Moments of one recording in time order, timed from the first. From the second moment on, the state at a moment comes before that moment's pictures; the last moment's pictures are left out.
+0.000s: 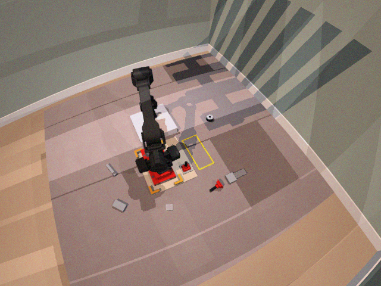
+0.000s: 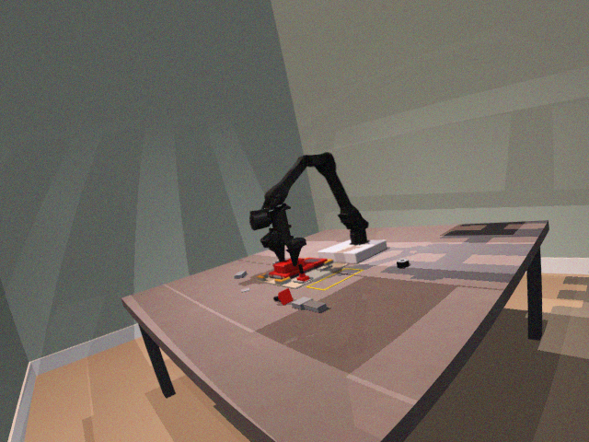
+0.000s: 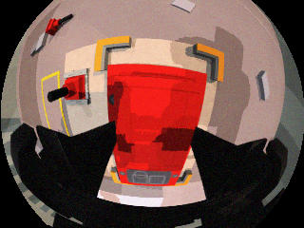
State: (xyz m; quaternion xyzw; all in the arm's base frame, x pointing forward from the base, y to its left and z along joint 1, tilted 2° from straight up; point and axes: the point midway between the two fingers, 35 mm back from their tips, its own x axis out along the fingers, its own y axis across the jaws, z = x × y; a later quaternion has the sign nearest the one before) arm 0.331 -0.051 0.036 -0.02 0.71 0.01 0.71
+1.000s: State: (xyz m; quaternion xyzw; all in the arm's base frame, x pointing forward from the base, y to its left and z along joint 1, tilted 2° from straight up) arm 0.330 -0.051 0.055 -0.02 0.71 0.01 0.70
